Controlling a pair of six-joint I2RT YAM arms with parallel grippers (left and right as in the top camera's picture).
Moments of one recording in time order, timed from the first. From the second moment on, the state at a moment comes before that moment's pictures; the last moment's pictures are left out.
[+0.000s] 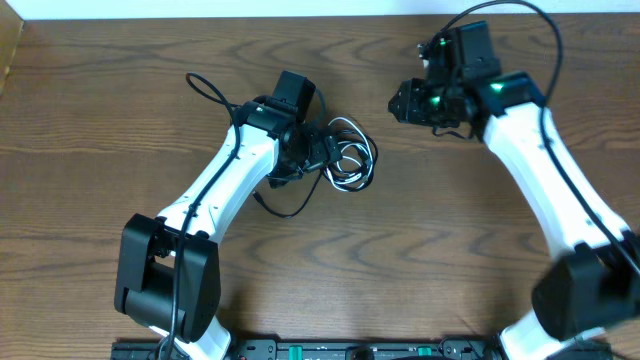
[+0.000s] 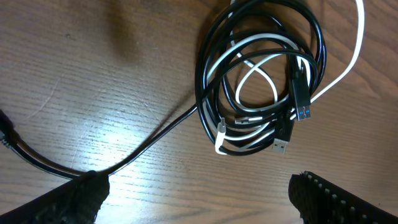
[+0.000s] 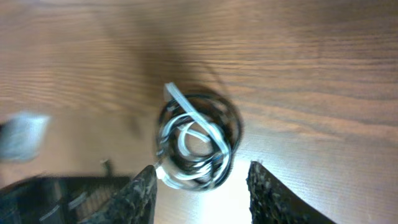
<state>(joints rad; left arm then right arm) -0.38 1.78 1.35 -0.88 0.20 -0.73 0.29 1.78 1.55 -0.78 -0.29 0.42</state>
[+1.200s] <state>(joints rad) -0.20 1.56 1.35 -0.91 0.47 -0.73 0.36 1.83 1.55 -0.72 -1.02 0.02</state>
